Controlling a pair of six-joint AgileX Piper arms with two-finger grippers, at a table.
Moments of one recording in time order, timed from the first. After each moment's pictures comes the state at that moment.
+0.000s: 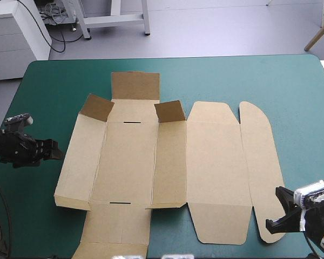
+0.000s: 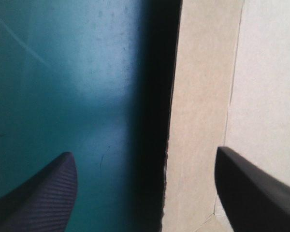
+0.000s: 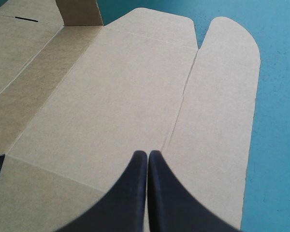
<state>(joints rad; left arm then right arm) 0.43 1.45 -1.09 -0.43 1.20 0.45 0.53 0.27 -0.56 -0.20 0.85 0.27</state>
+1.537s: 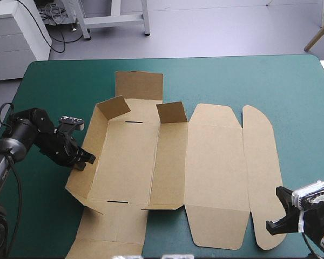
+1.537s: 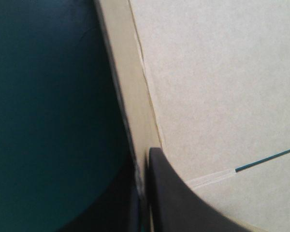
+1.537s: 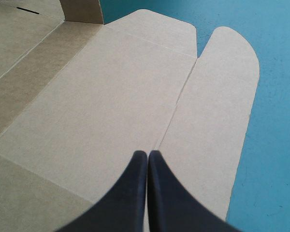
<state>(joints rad) 0.00 1.50 -1.09 -0.25 1.21 0.38 0.53 0.27 -0.55 -0.20 0.85 0.22</state>
